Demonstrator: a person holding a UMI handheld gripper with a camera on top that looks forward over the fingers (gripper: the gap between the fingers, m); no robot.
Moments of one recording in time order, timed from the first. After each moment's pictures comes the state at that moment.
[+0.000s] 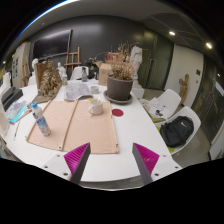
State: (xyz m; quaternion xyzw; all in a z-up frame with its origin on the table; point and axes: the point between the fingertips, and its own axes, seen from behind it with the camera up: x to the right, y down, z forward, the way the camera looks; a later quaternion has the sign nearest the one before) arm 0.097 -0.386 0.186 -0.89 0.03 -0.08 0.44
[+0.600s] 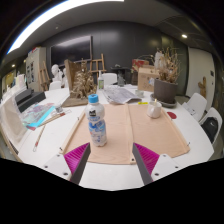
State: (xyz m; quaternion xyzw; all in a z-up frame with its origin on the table) arm -0.200 -0.314 0.105 -0.87 -0.02 0.03 0.49
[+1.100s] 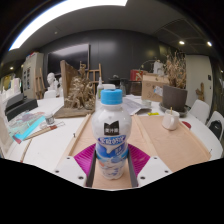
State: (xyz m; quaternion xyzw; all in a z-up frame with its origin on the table) arm -0.260 -0.167 0.060 -0.83 0.00 0.01 0.56
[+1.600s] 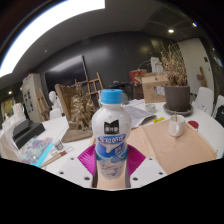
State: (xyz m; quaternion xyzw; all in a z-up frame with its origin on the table) arm -0.257 -0.125 0.133 -0.81 0.06 0.11 0.57
